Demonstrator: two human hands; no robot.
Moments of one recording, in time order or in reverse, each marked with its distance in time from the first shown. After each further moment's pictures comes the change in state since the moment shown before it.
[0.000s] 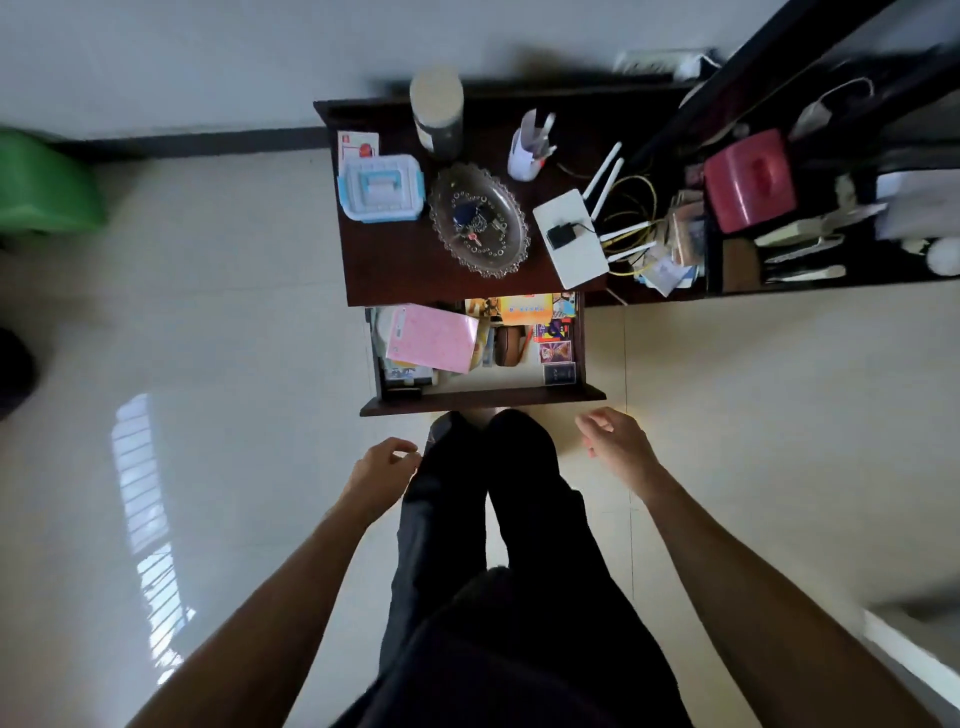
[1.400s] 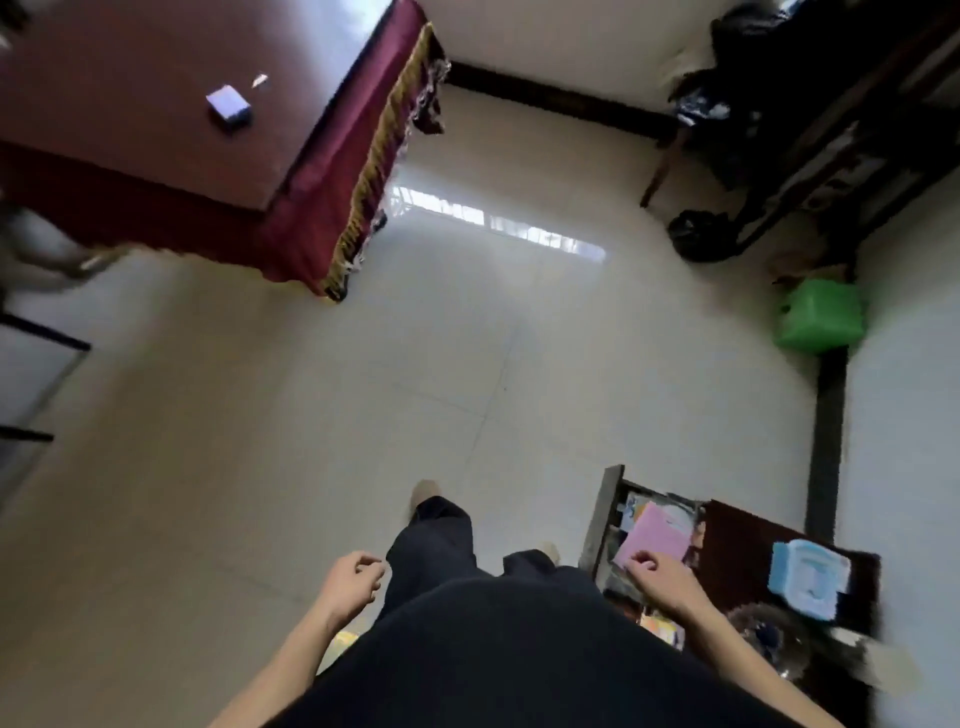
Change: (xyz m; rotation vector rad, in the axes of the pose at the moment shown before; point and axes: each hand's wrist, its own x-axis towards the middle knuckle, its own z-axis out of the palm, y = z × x) left_hand -0.368 -0.158 0.432 -1.947 0.714 -0.634; right_hand -0.214 -0.060 0.124 -1.943 -0.533 -0.949
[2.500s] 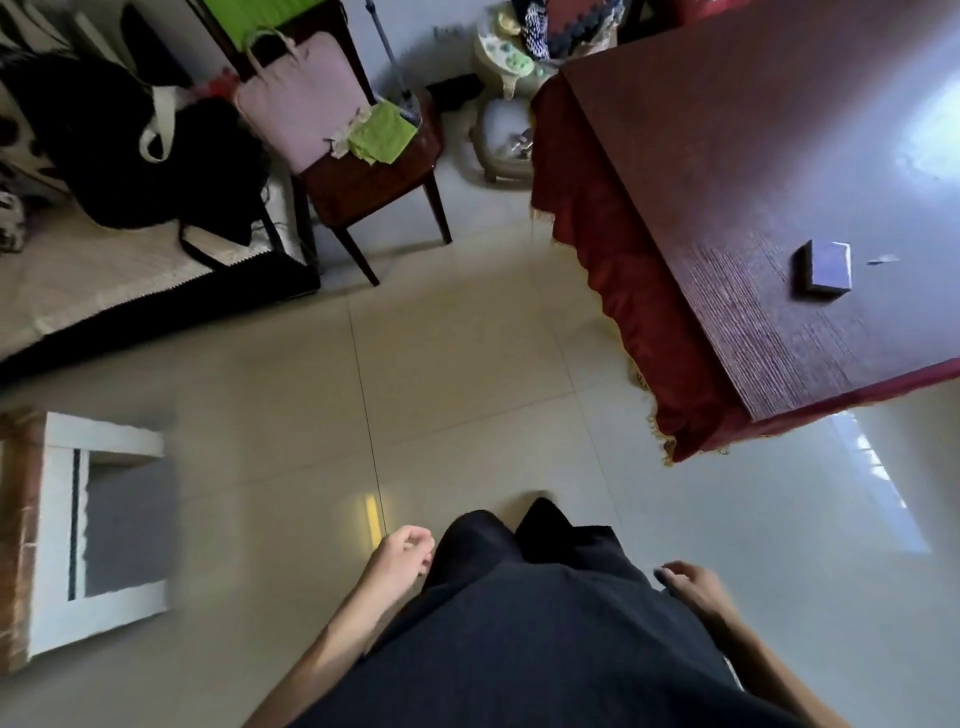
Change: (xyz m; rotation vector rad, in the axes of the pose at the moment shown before) left_hand 0.122 -0.034 -0.393 -0.700 0.375 -0.268; right_hand 0.153 -0.672 0.150 -0.581 -0.313 -0.399
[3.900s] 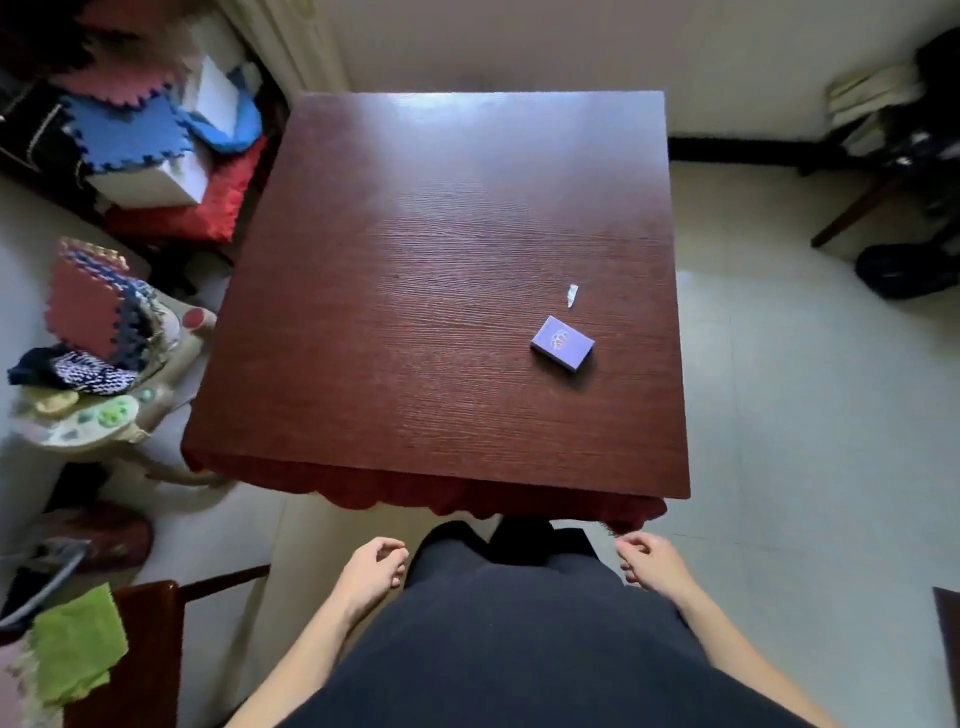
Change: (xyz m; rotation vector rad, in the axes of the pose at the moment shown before) left_hand 0.293 0.579 0.013 0.852 -0.453 0.462; right_hand 0.117 -0.229 -0.110 1.196 0.427 0.457
